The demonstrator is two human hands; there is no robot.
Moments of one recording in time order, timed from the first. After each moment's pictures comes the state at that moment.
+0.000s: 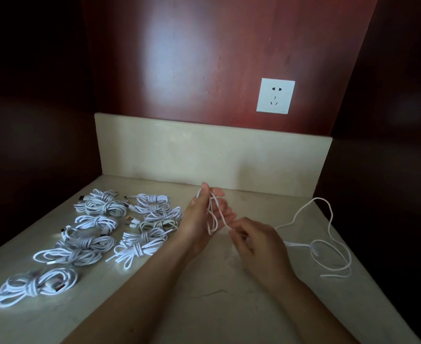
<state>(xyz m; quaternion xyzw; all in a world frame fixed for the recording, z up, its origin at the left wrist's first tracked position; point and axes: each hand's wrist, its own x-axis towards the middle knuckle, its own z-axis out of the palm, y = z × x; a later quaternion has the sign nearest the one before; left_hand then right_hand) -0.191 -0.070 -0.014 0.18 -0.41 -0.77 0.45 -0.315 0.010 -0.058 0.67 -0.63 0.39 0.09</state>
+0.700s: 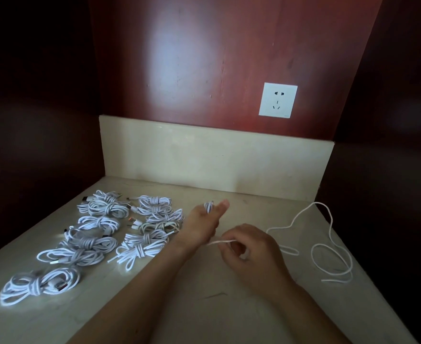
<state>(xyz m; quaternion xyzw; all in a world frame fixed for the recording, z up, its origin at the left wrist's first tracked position) -0.181 -0.081 -0.027 0.37 -0.67 -0.52 0.38 -0.298 0.018 -0.047 0.71 -0.53 0.45 0.08</state>
